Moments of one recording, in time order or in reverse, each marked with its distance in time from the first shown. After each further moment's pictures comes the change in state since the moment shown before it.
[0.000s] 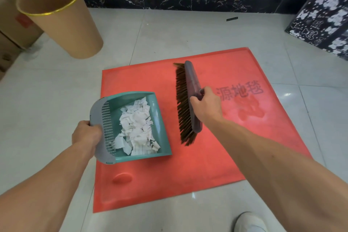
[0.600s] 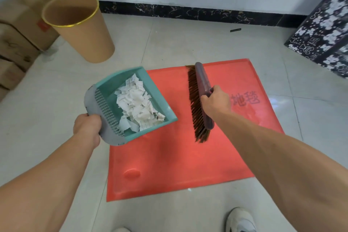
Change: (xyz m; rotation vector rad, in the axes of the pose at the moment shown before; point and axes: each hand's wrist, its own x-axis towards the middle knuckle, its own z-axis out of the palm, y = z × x) left_hand -0.015 0.050 -0.057 -0.388 0.065 -0.132; right_hand 0.002 -0.057 -0.051 -0.167 -0.014 0.084
